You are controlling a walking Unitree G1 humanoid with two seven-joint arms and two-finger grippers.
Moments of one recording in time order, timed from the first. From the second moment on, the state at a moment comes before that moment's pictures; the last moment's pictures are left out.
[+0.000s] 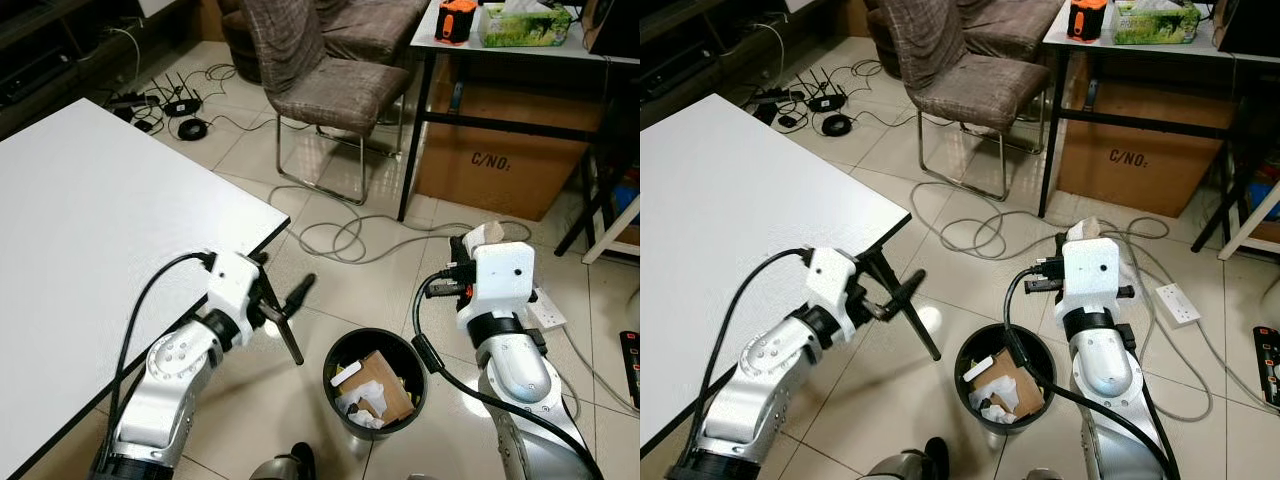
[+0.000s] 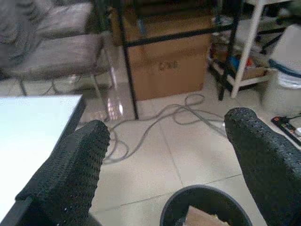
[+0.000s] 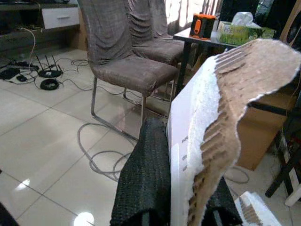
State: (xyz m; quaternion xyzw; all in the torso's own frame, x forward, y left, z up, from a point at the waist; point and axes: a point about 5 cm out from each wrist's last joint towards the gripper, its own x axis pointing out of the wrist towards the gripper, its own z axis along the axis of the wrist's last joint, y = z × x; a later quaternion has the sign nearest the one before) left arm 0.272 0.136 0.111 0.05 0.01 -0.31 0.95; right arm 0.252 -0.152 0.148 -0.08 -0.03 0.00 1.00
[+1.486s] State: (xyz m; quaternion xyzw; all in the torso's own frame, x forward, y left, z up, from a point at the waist) left arm 0.248 0.154 0.083 0.10 0.10 -0.33 0.93; right arm 0.248 -0.141 0.114 -0.04 0.03 0.00 1.00
